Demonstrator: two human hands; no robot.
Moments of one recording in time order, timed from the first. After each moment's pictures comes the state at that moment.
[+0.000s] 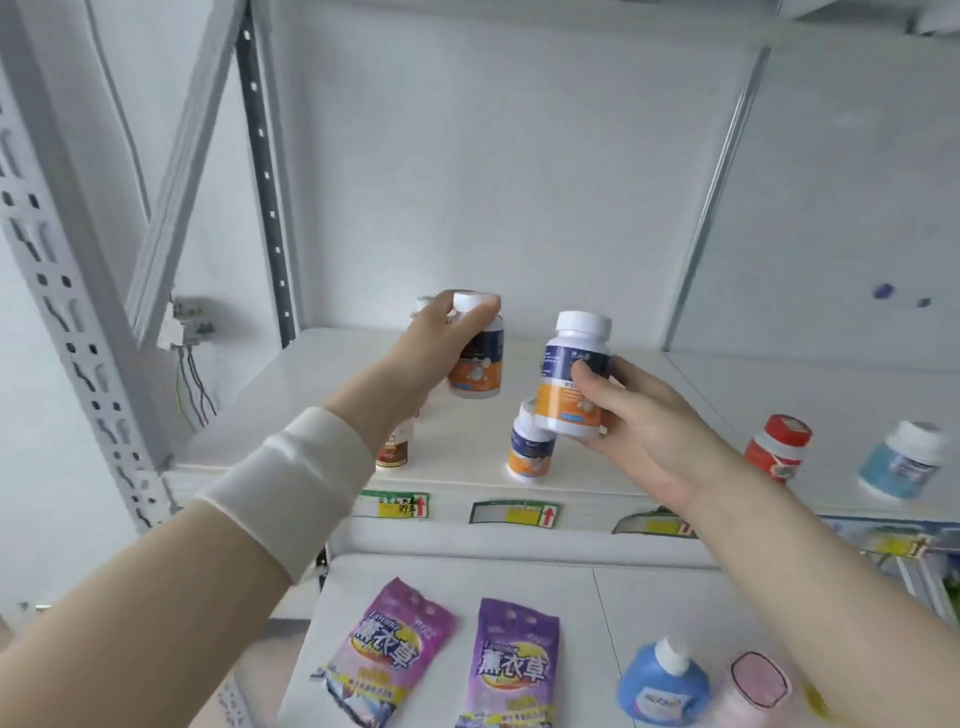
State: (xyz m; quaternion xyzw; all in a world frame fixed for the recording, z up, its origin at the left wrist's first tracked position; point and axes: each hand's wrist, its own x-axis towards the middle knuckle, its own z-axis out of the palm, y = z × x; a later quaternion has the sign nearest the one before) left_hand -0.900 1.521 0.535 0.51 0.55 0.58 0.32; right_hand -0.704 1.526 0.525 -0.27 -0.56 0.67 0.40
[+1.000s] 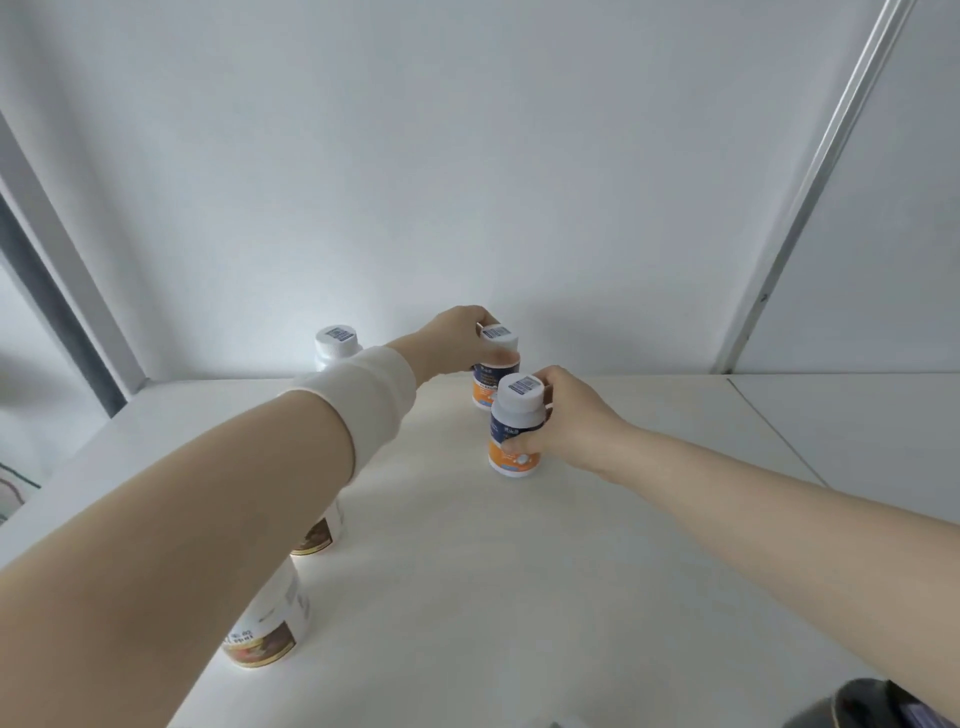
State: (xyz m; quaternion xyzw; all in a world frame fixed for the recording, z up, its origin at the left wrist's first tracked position) left_hand -0.970 1.860 0.480 0.60 0.67 0.31 0.31; right_hand -0.807 1.830 0.458 -0.49 -0.75 0.40 0.21
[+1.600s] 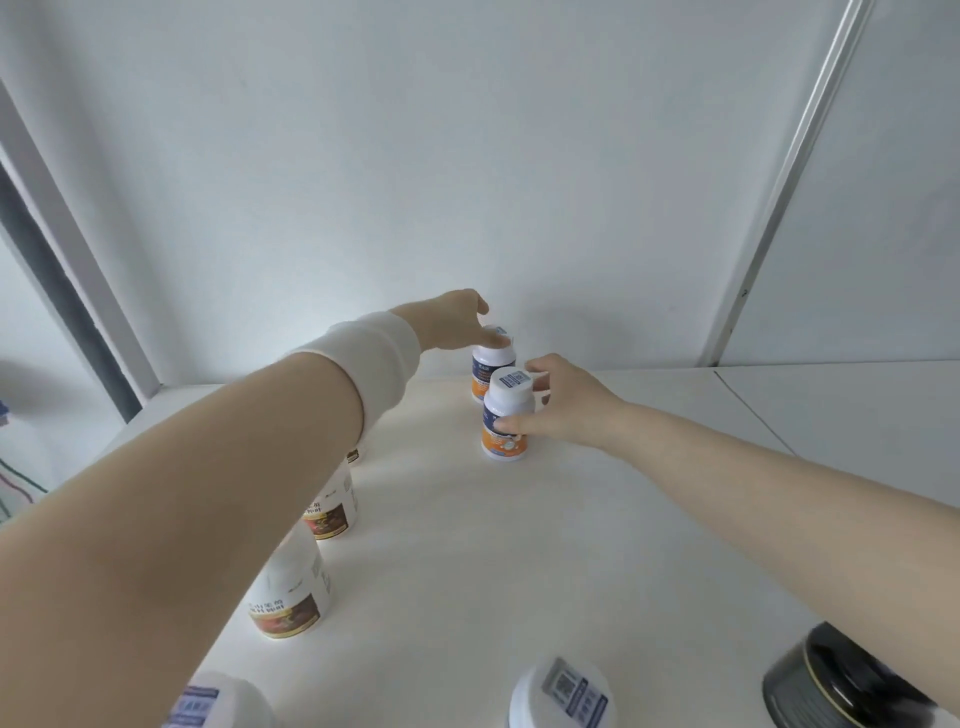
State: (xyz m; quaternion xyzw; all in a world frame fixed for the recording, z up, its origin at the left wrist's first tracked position) left_hand -0.969 1.845 0.517 0.64 0.72 0.16 0.22; right_hand -0.803 1.816 0.478 -0.50 -0.78 0.34 0.16
